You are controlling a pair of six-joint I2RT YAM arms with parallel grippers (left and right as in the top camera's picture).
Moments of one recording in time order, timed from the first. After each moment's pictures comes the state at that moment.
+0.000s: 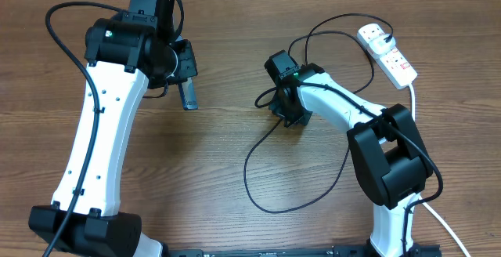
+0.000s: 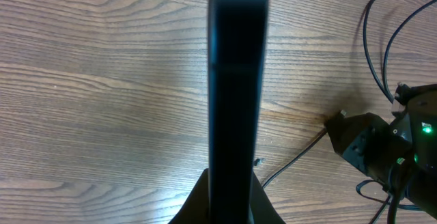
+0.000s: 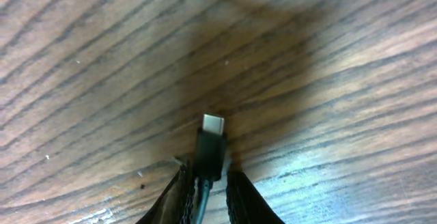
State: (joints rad) left arm -0.20 1.70 1.87 -1.35 0.02 -0.42; right arm 0.50 2.08 1.43 -0.80 0.06 0.96
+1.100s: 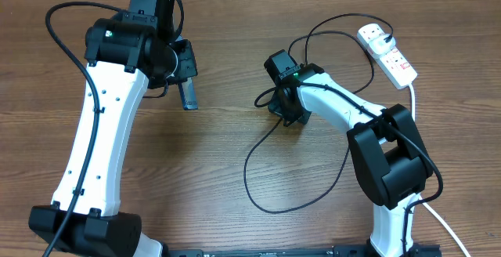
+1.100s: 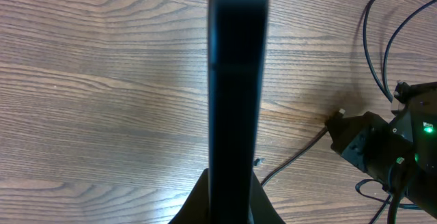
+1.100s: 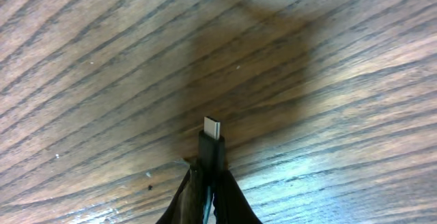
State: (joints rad) left arm -0.20 1.70 1.87 -1.35 0.02 -0.42; right arm 0.50 2.08 1.43 -0.78 0.06 0.93
